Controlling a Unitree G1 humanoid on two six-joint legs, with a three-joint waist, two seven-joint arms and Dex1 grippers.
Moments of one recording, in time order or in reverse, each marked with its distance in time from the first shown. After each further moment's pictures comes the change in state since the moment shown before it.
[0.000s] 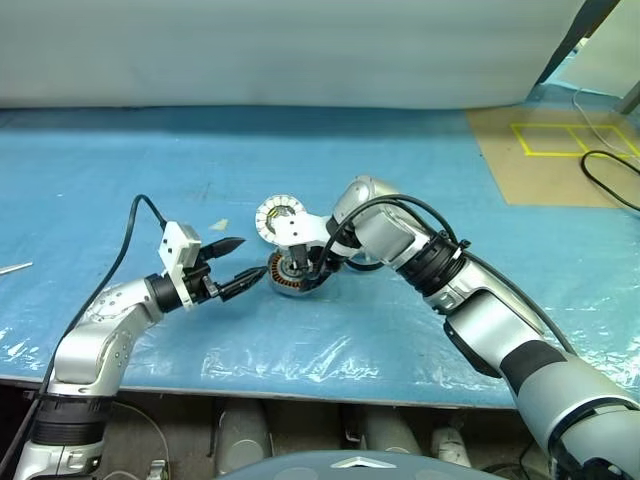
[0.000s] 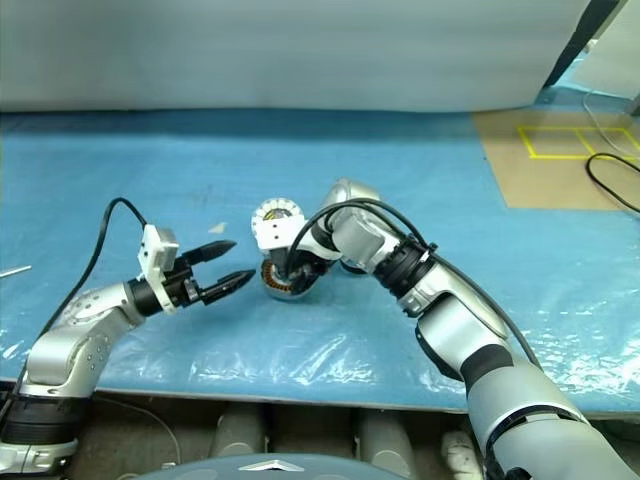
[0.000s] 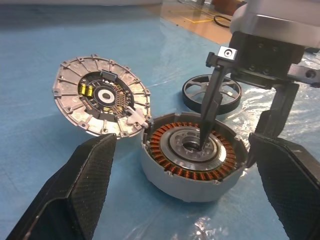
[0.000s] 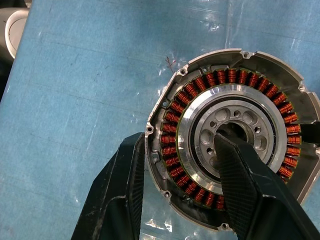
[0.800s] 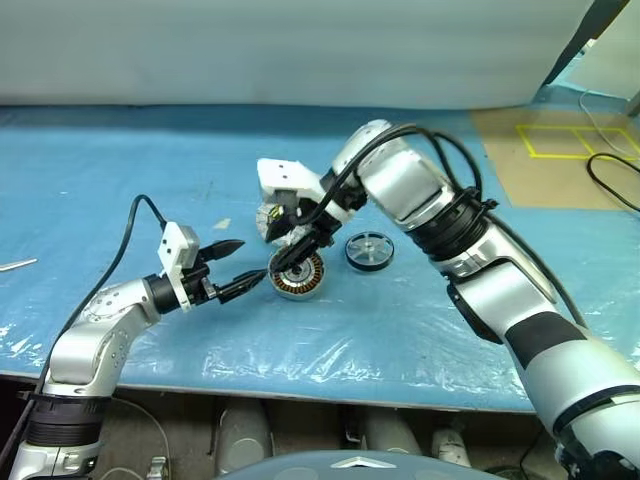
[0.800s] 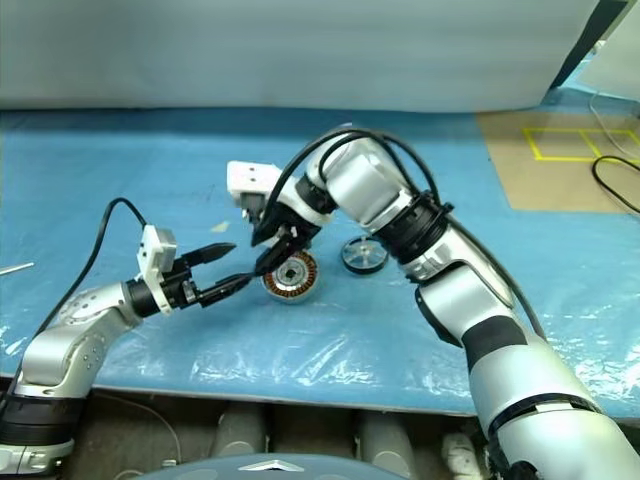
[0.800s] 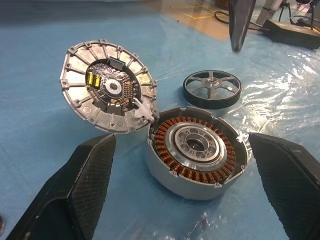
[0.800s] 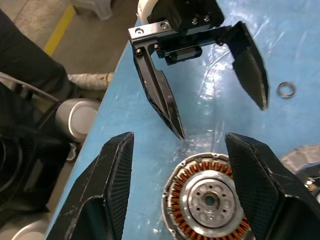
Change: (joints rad) left arm -0.006 0.036 0.019 0.002 0.002 -0.003 -0.021; right arm -0.184 -0.084 -0.140 -0.119 0.335 0.192 0.024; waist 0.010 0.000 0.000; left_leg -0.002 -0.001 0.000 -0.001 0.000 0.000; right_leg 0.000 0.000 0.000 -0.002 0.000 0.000
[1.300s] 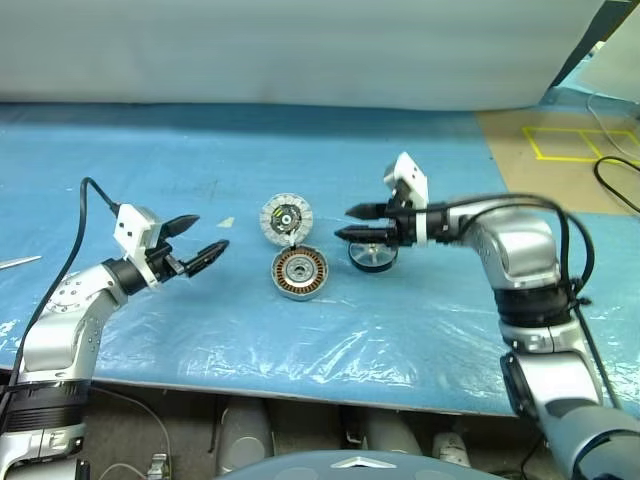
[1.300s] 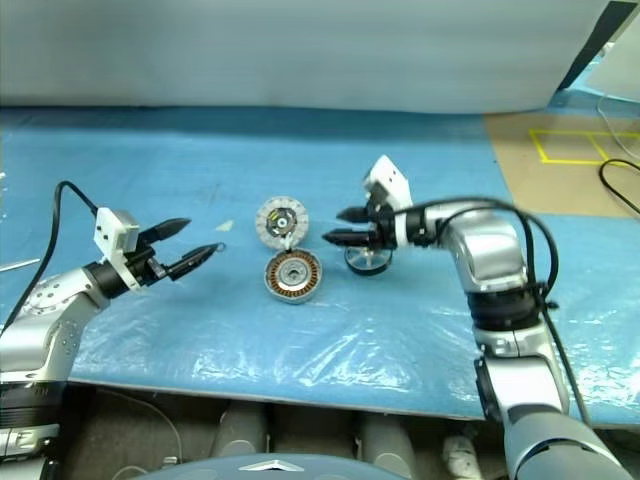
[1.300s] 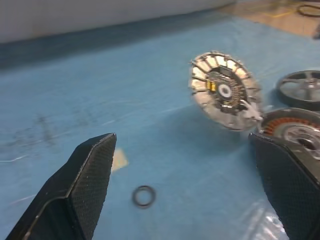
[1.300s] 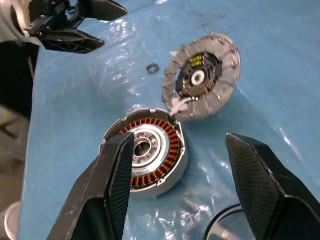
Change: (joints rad) left arm -0.104 -0.008 0.099 0.246 0.127 -0.196 0.089; right arm 0.632 -0.081 -0.512 -0.361 0.201 0.210 -0.521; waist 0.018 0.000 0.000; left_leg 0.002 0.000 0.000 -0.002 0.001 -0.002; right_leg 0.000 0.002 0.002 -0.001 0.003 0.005
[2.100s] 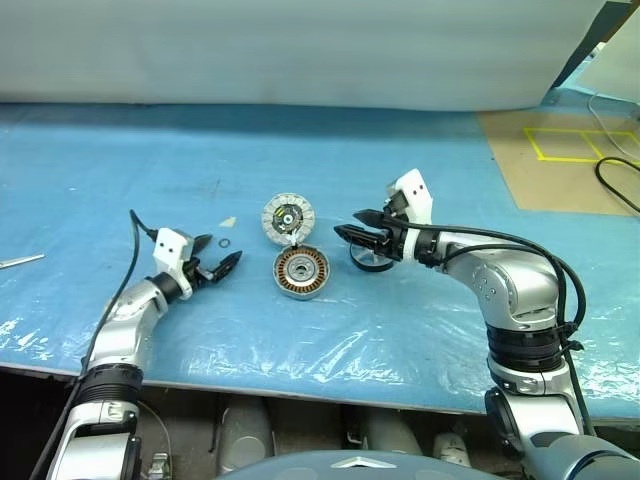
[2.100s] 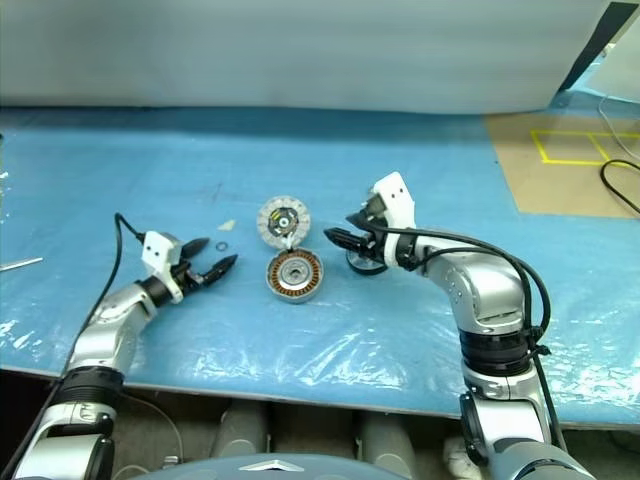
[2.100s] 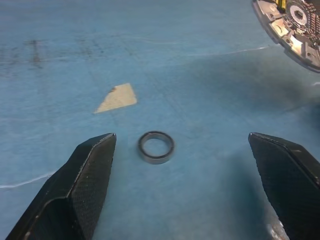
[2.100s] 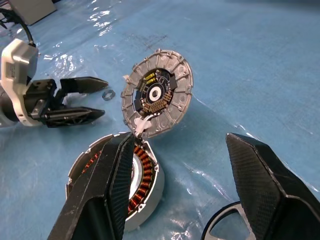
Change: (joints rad) left arm -0.099 -0.177 -0.091 0.393 0.172 -0.233 0.075; right arm 0.076 0.072 -0.041 -0.137 0.117 0.040 -0.365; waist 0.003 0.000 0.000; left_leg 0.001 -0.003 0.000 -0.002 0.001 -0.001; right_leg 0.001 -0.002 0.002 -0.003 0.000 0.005
